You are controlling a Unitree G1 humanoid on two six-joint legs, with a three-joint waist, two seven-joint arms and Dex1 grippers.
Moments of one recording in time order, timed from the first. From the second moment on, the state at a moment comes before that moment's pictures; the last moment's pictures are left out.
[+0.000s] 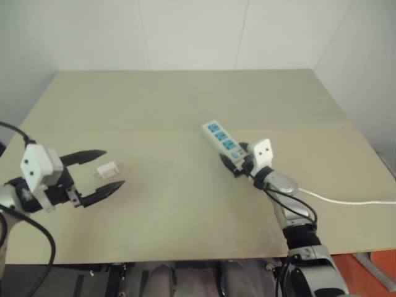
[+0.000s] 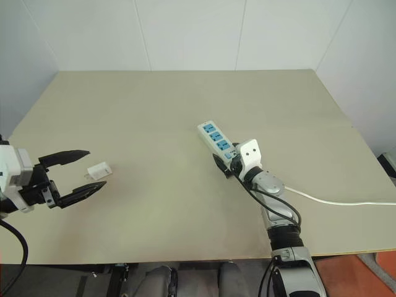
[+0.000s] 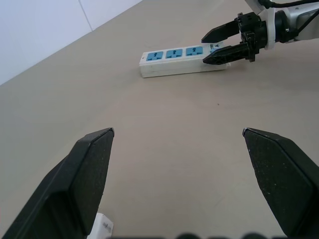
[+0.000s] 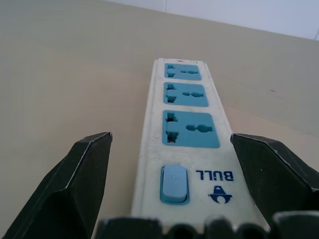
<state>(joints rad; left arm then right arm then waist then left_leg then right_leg) 0.10 0.89 0.56 -0.41 -0.63 0.37 -1.05 -0.46 -0.24 0.01 0.30 0.10 0.02 0.50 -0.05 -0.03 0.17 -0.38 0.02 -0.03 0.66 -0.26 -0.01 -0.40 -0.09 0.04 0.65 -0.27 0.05</state>
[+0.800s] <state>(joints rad) 0.11 0.89 0.56 -0.39 -0.63 0.34 -1.05 -0.53 -0.24 0.01 0.44 0.06 -0.07 0.43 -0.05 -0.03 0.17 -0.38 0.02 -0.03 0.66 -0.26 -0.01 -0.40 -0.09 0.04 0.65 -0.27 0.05</state>
